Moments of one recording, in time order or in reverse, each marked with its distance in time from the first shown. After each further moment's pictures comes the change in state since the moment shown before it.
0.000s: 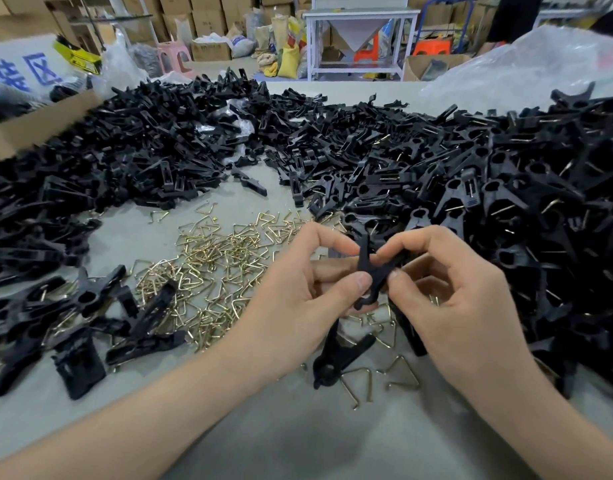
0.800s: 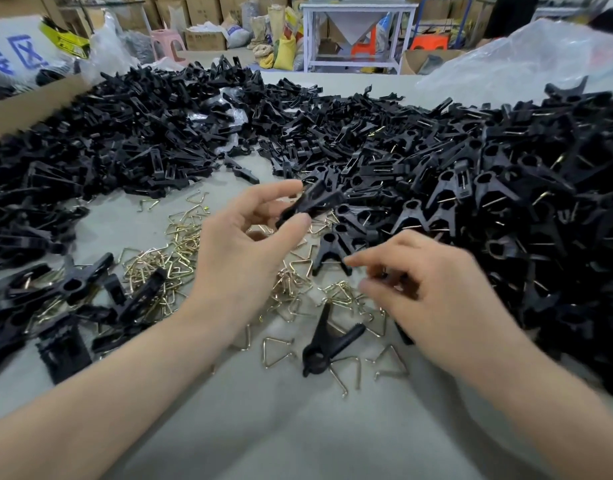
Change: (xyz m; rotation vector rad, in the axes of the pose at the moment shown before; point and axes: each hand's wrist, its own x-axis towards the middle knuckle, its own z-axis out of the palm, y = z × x) left_hand 0.013 0.002 -0.024 0.272 0.510 0.085; right_hand 0.007 0.000 -0.011 -0.390 -0.277 -0.002
